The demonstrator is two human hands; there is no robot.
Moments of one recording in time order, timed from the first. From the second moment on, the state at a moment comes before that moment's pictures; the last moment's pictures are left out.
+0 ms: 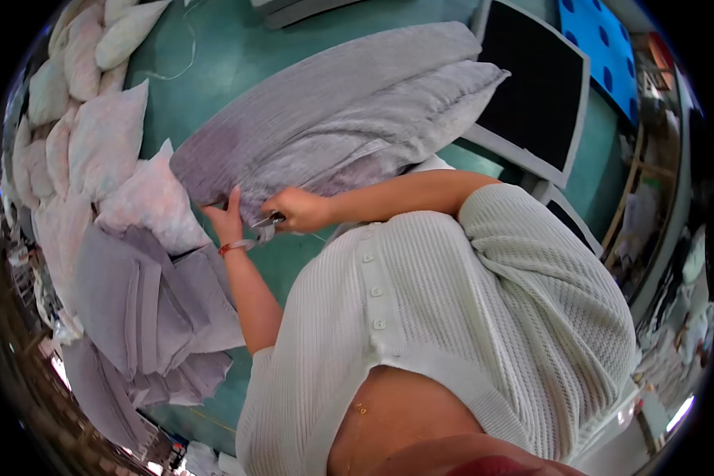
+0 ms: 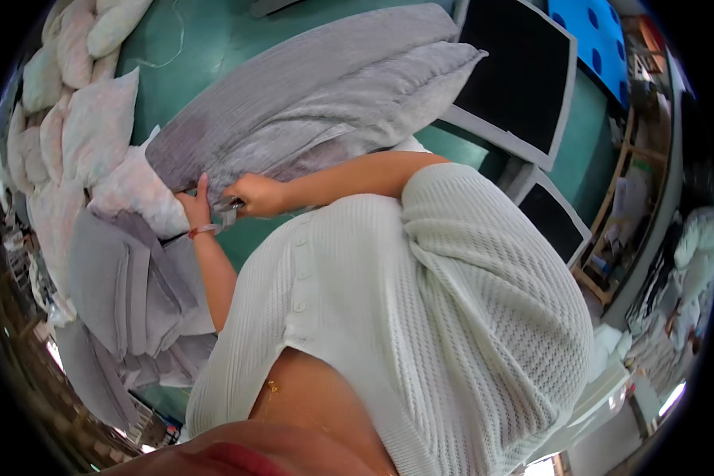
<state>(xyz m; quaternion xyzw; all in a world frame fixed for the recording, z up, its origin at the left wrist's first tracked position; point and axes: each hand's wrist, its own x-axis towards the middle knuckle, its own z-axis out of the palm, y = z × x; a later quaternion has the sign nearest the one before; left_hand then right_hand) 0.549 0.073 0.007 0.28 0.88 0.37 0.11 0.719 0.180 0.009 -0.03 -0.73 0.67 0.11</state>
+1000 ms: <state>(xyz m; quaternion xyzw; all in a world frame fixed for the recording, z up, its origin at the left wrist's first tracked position) 0.766 0.269 -0.112 0.67 0.66 0.09 0.32 0.973 0.363 -0.309 -0.66 0.13 0.69 0.25</state>
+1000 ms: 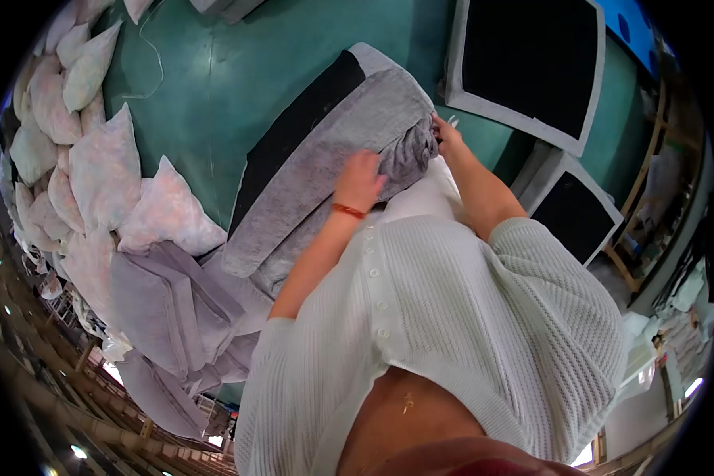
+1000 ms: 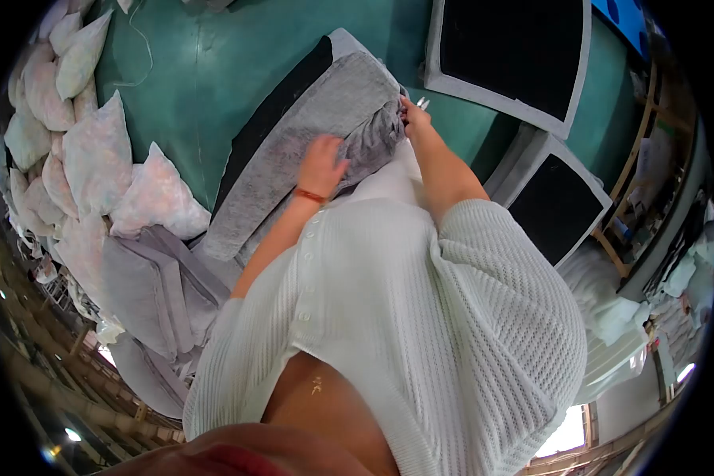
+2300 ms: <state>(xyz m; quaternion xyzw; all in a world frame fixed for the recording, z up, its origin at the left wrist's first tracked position) 0.534 0.000 0.112 0.18 0.92 0.35 0.00 0.717 0.330 -0.239 -0.51 -0.18 0.84 0.02</state>
